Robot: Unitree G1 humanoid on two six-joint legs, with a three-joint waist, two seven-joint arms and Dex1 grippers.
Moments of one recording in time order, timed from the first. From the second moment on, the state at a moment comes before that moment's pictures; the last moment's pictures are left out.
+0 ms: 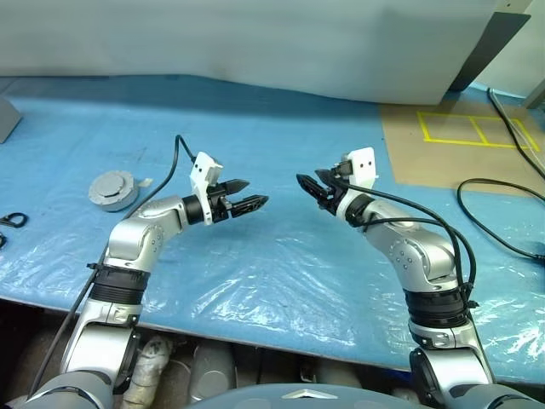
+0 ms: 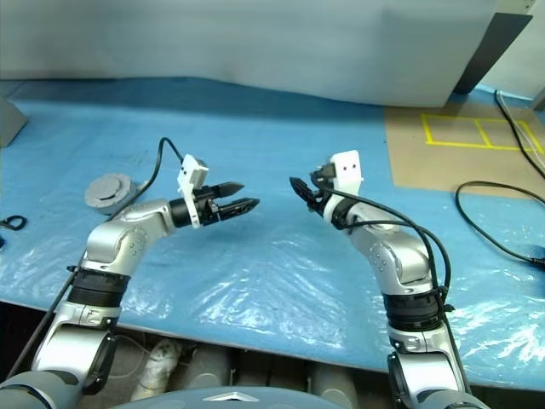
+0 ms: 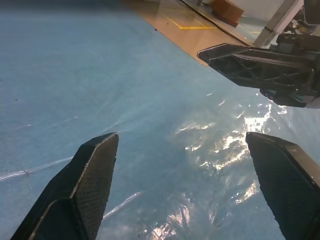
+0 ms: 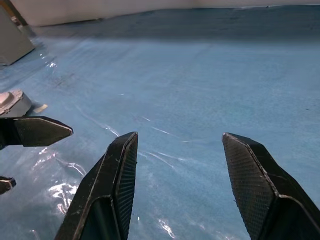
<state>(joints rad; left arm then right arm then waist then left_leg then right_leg) -0.51 0.40 -0.04 0.07 -0.55 0.64 -0.81 -0.41 -0.29 0.01 -0.22 0.52 0.74 0.26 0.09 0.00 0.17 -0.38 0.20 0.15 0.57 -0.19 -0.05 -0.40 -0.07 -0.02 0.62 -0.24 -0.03</state>
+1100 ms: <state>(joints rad) -0.25 0.27 0.15 -0.15 -0.40 0.42 -0.36 -0.24 -0.16 0.09 -0.21 -0.03 0.44 -0.06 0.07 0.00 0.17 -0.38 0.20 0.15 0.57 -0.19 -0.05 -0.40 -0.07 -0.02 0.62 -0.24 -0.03</state>
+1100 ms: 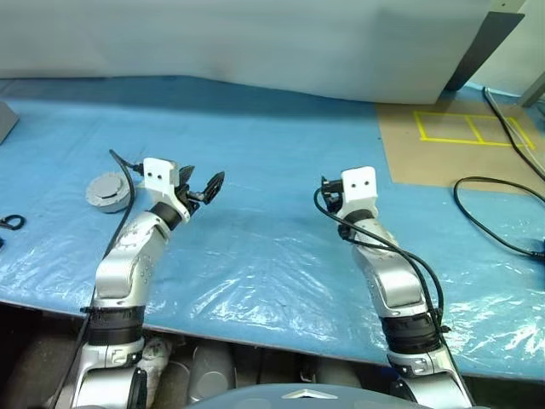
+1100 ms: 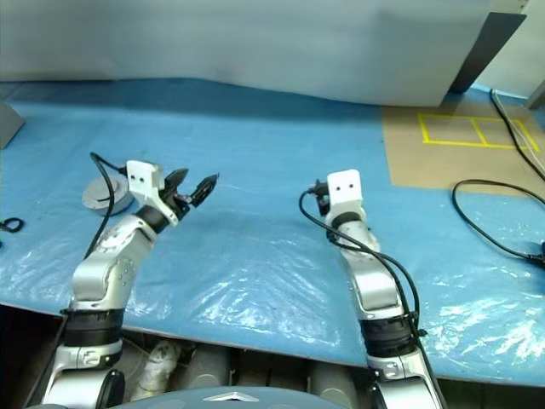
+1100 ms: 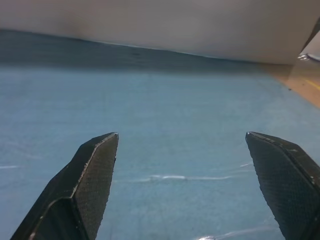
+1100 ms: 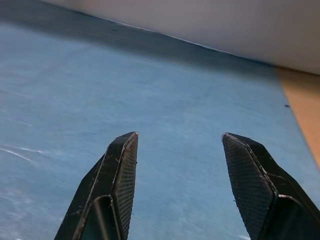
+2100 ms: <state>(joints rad) -0.19 0.21 0.19 -0.11 -0.33 0.31 -0.24 -0.17 -0.13 0.01 -0.28 -0.11 0.46 -0.10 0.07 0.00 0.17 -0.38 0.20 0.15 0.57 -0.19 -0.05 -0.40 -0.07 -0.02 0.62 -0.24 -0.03</state>
